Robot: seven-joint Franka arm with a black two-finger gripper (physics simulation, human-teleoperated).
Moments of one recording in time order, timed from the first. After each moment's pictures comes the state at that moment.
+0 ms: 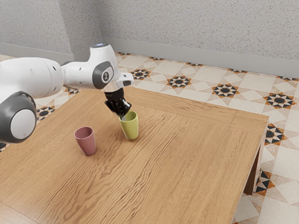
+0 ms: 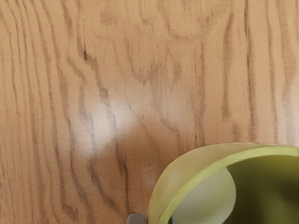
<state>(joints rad) 0.03 0.63 0.05 -1.41 -0.12 2.08 0.20</state>
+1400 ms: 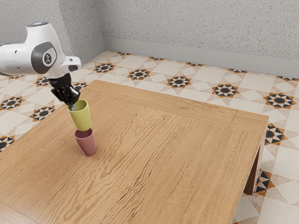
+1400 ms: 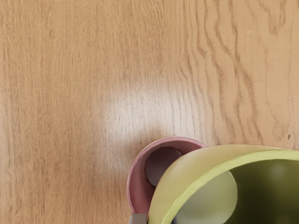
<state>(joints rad) 0.12 0.12 0.15 -1.88 -0.06 2.04 0.28</state>
